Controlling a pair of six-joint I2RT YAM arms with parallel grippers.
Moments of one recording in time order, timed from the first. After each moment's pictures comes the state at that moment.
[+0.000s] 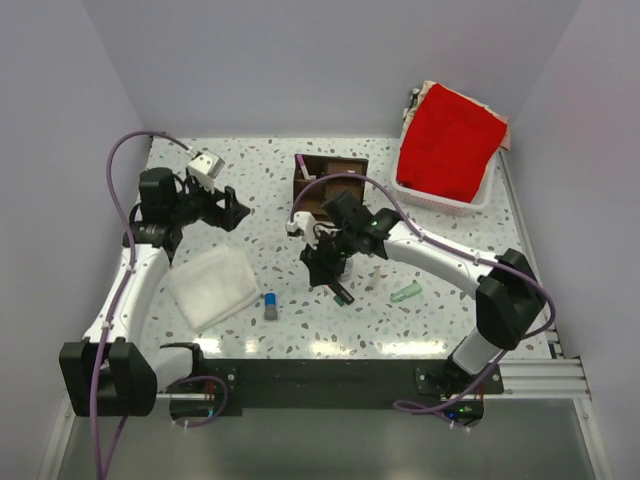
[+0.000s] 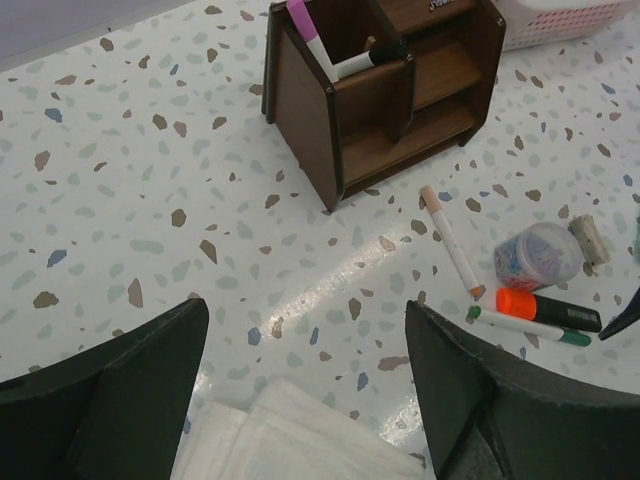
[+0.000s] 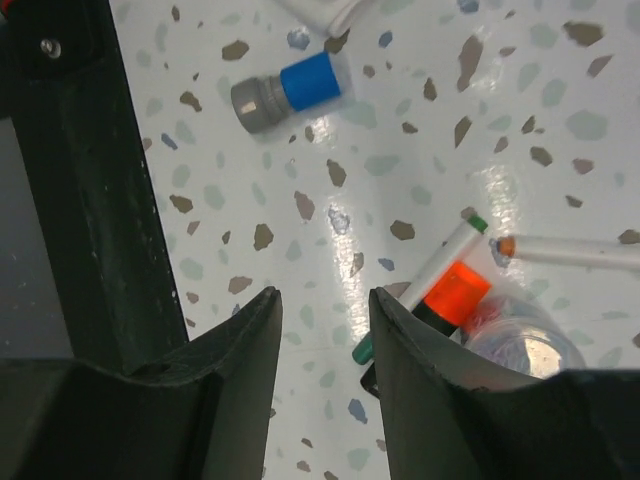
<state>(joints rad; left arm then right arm) 0.01 1.16 0.93 -0.24 0.62 0.15 0.81 1.63 1.26 -0.59 -0.51 -0.27</state>
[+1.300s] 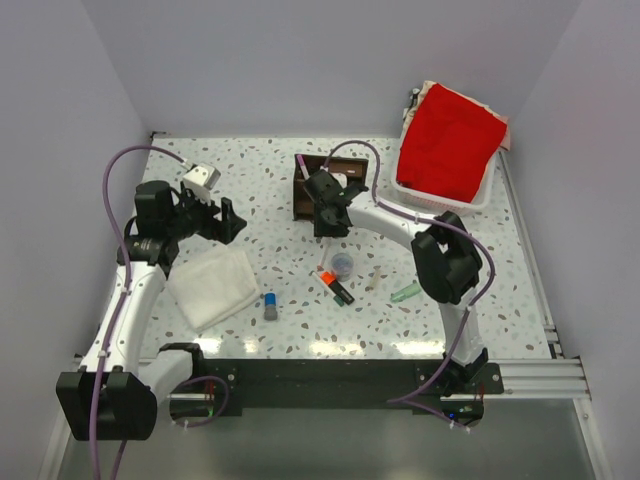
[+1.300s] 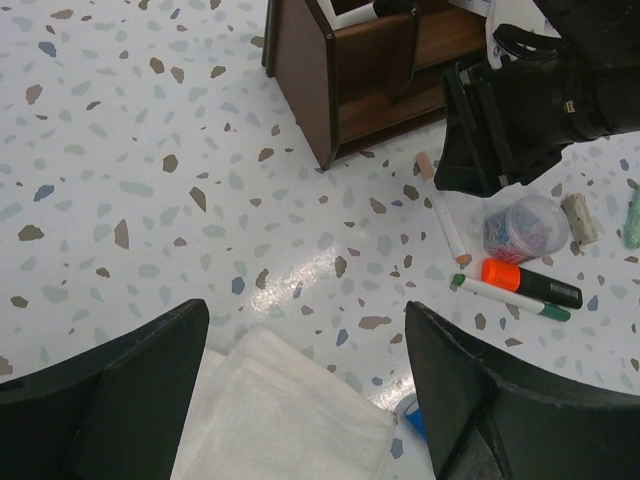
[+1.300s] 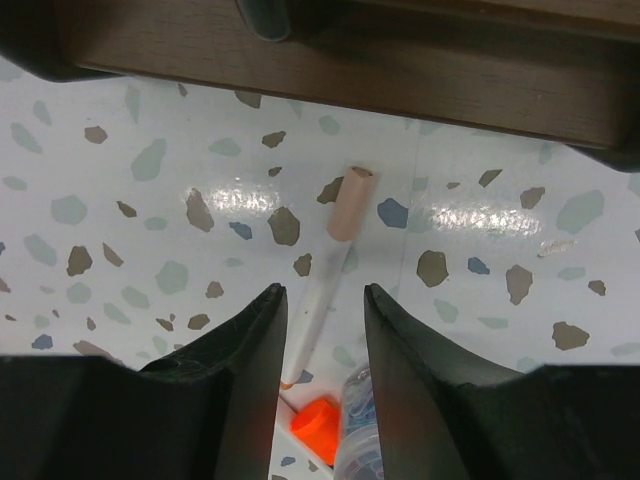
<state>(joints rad) 0.01 1.03 0.88 -0.36 0.57 0.12 0.73 2.06 1.63 -0.67 0.25 0.67</state>
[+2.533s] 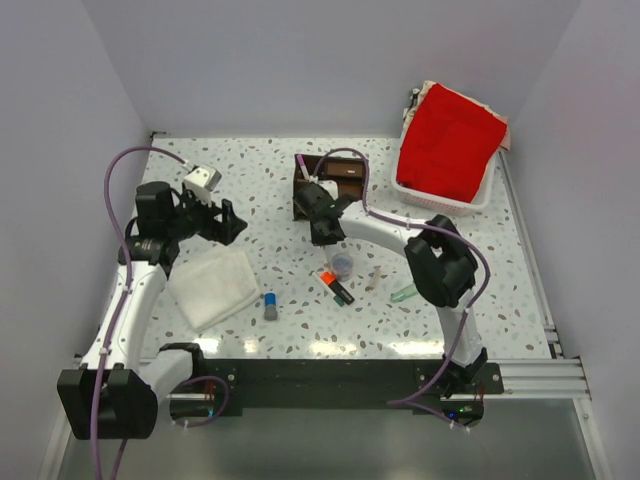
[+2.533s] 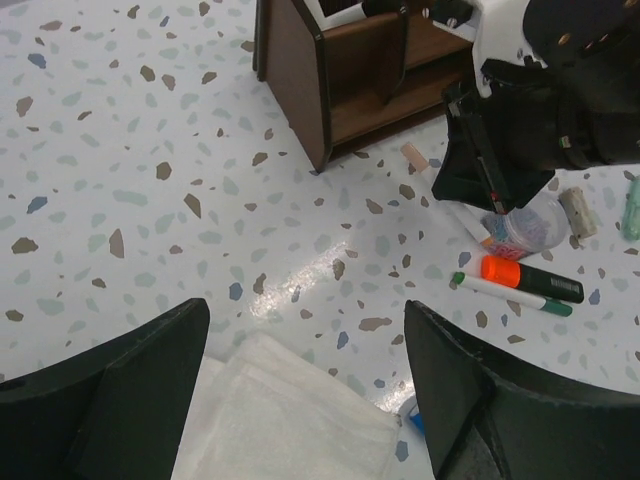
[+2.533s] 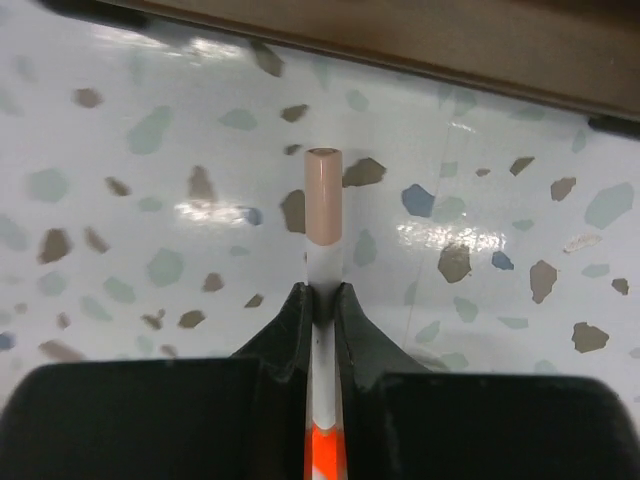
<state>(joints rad) 0.02 1.04 0.86 -0.35 0.59 0.13 0.79 2.09 1.59 -0.63 0.34 0.66</state>
